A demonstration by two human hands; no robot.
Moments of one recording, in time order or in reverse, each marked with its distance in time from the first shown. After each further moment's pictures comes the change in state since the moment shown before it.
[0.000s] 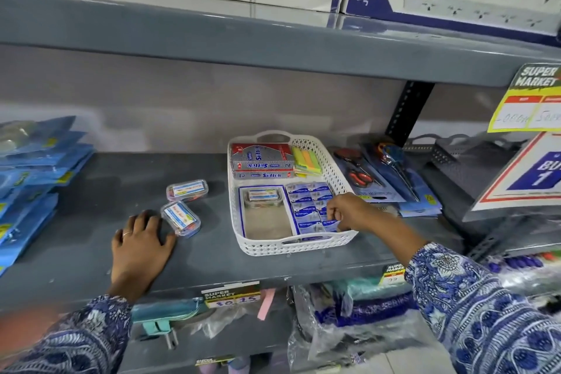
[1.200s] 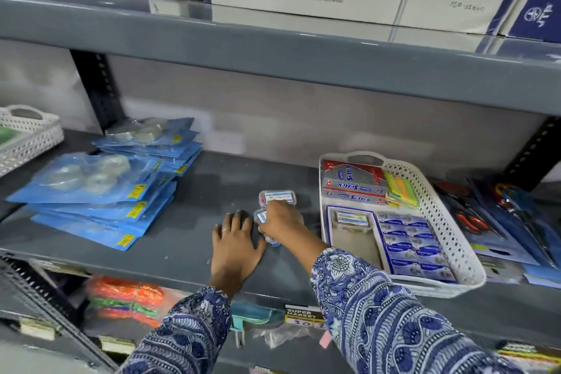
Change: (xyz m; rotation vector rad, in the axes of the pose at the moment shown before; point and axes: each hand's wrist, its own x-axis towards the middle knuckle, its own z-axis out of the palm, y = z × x) left_hand 0.003 -0.002 0.005 0.050 -0.024 -0.015; right_hand 0.082 -0.277 0.053 0.119 0.071 -0.100
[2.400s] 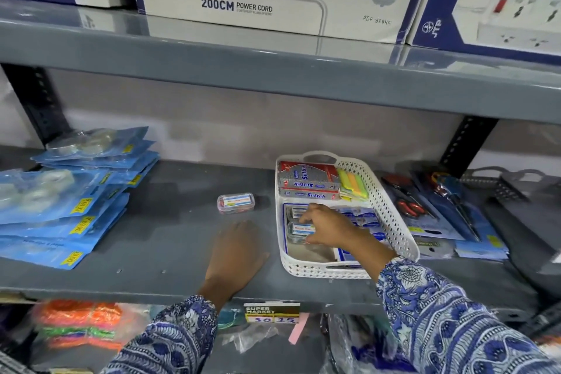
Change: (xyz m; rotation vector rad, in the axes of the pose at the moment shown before) left_hand -0.011 0.057 0.017 0.016 -0.134 0.266; right_hand -0.042 0.159 -0.058 -0.211 -0.031 -0.144
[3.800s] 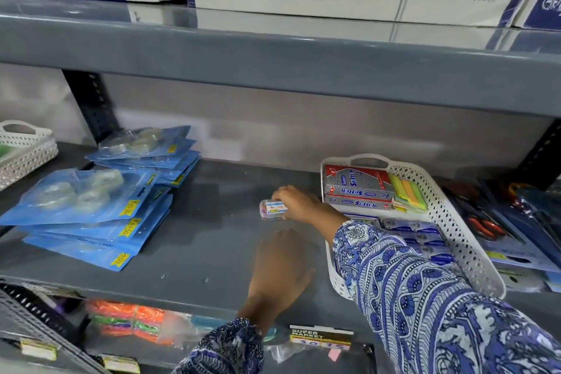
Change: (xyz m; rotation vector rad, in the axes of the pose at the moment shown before) left_hand 0.000 -0.001 -0.002 0.022 -0.055 0.002; right_hand 0.141 -0.097 0.011 -0.064 0.054 -0.268
